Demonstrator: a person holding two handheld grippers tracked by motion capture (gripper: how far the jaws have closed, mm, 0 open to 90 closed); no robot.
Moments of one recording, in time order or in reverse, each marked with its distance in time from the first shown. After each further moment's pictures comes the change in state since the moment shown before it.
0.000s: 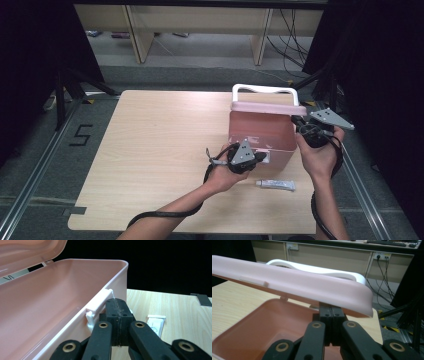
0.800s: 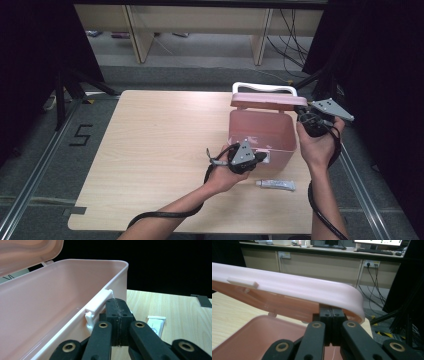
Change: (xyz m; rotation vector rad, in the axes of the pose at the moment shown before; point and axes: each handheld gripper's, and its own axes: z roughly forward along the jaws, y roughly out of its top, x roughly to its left) left arm -0.001 0.000 0.001 -0.006 0.002 -0.007; right arm -0.007 0.017 0.017 -0.051 -0.052 0.014
